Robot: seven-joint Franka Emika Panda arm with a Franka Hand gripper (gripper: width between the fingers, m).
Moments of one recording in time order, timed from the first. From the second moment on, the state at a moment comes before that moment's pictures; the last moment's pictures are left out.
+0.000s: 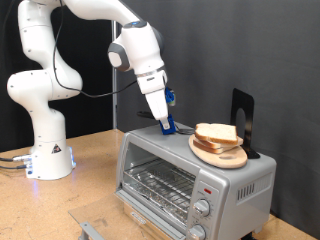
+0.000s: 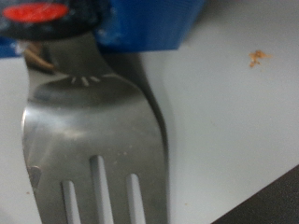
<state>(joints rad) 0.01 -0.36 0.42 -2.61 0.56 2.51 -0.09</state>
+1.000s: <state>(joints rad) 0.01 -0.34 0.43 -2.60 0.57 2.53 -0.11</state>
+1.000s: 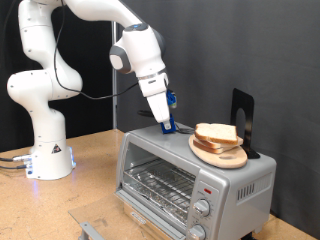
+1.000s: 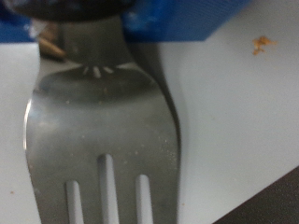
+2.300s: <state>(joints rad) 0.03 -0.47 0.35 -2.59 0.69 2.36 -0.23</state>
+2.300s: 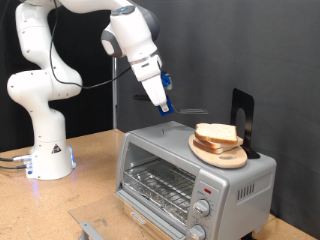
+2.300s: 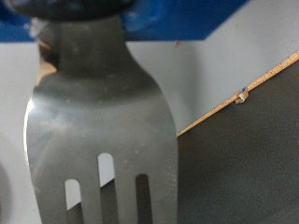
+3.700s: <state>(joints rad) -0.04 -0.61 0.14 -2.74 0.85 2.40 -0.33</state>
